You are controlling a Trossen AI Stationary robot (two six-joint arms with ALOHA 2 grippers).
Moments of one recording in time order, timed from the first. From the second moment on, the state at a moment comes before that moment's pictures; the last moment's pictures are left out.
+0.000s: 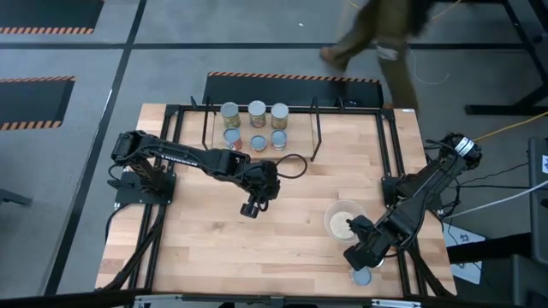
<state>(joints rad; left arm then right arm) -0.10 1.68 1.39 -0.66 0.04 0.21 0.82 1.43 1.06 -0.91 -0.13 1.82</state>
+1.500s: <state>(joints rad) -0.10 1.68 1.39 -0.66 0.04 0.21 0.82 1.51 1.07 -0.96 -0.19 1.88</state>
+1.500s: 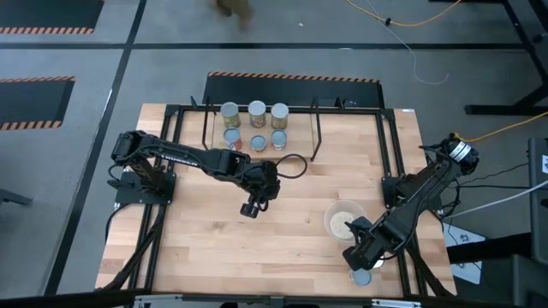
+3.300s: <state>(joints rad) -0.10 1.67 1.39 -0.66 0.04 0.22 0.76 1.51 1.34 -1.38 -0.29 1.73</state>
